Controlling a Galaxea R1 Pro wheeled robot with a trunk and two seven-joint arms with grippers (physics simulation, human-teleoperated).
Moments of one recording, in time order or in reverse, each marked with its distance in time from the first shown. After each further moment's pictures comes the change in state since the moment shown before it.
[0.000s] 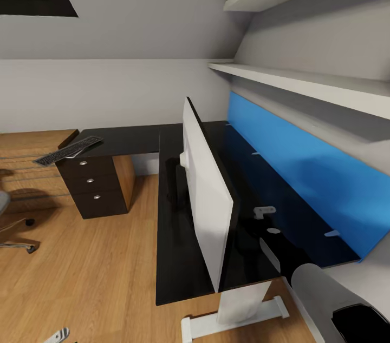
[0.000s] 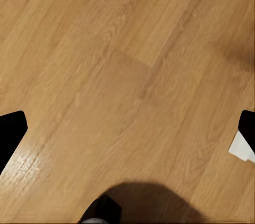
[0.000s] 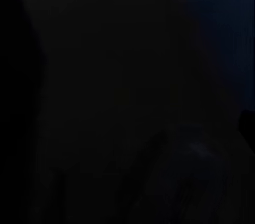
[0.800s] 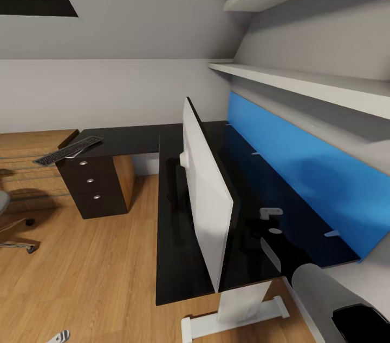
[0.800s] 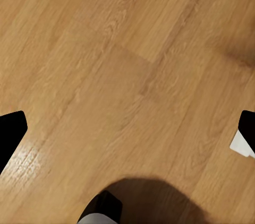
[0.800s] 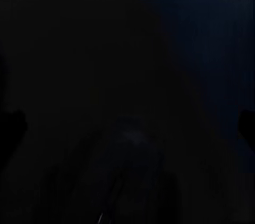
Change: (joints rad) left arm 0.000 0.000 -0.001 0.015 -0.001 -0.001 -0.001; right arm 0.000 0.000 -0.027 0.007 -0.010 0.008 -0.123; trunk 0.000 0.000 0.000
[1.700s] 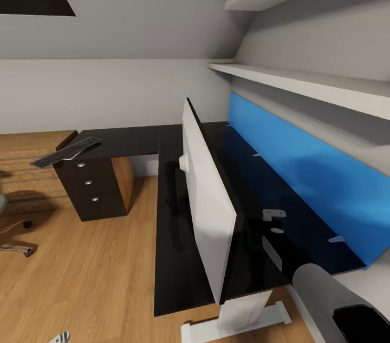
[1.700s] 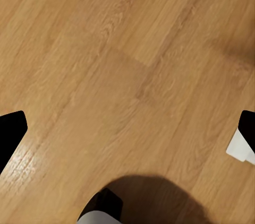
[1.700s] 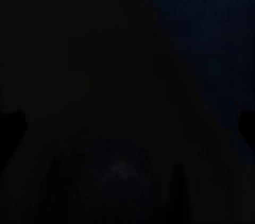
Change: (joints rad) left arm 0.000 0.001 0.001 0.010 0.003 -0.002 0.000; right arm 0.000 -0.001 -0.044 0.003 -0.017 0.034 -0.013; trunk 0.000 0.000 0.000
